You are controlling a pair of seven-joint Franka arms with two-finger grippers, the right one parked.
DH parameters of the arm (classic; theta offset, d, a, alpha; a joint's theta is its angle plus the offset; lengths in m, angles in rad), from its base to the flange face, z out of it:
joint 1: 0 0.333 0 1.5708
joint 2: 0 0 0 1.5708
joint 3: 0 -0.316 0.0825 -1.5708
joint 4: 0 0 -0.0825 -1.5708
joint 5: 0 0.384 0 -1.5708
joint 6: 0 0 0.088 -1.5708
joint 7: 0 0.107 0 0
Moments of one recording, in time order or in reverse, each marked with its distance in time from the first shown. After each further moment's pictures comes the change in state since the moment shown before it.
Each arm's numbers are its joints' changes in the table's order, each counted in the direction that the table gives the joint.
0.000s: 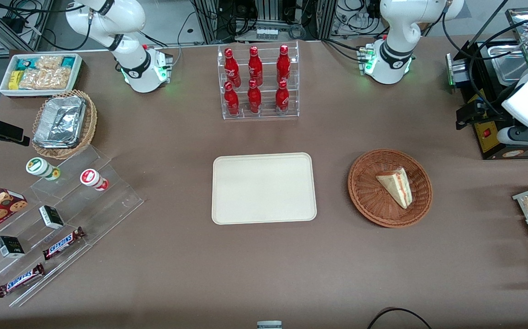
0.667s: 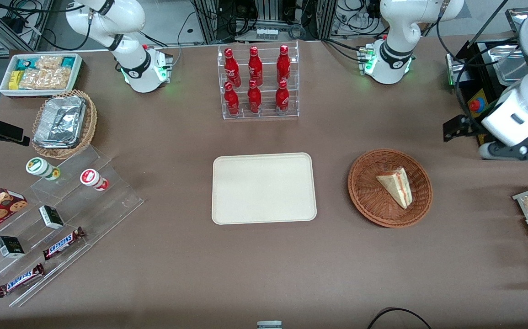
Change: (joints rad) arm -0.003 -0.053 0.032 -0.062 -0.007 -0.106 -0.011
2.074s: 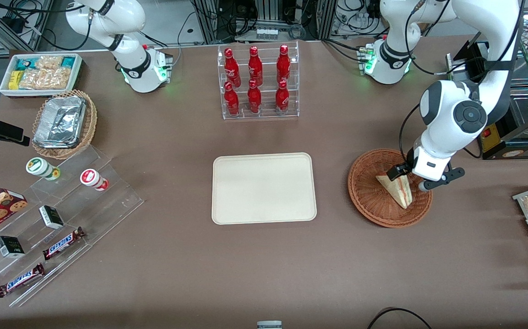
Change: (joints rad) arm -0.055 -0.045 0.011 -0.611 -0.016 -0.791 -0.600
